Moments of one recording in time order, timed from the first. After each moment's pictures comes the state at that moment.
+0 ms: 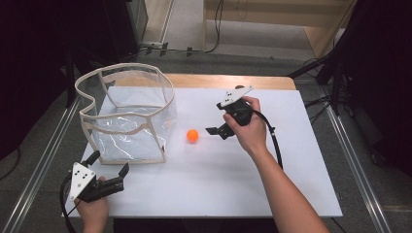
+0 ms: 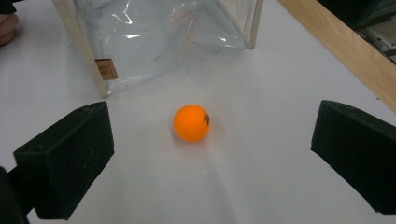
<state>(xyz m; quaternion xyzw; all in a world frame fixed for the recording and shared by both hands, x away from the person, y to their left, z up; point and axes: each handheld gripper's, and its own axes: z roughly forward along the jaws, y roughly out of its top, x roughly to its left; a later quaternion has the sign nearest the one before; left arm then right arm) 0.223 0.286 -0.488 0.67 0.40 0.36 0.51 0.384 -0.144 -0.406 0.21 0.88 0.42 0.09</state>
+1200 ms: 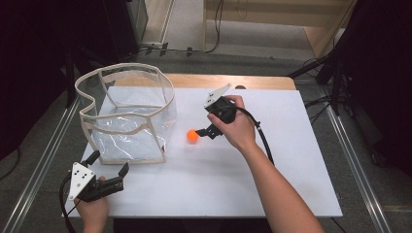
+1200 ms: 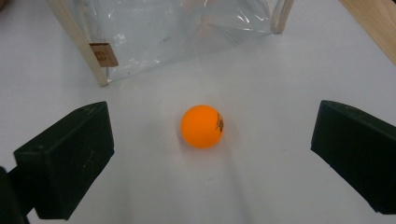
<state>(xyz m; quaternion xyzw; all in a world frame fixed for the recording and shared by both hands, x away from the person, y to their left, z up) 0.223 0.287 -0.488 0.67 0.40 0.36 0.52 0.403 -0.106 -0.415 0.18 0.91 0.36 0.06</state>
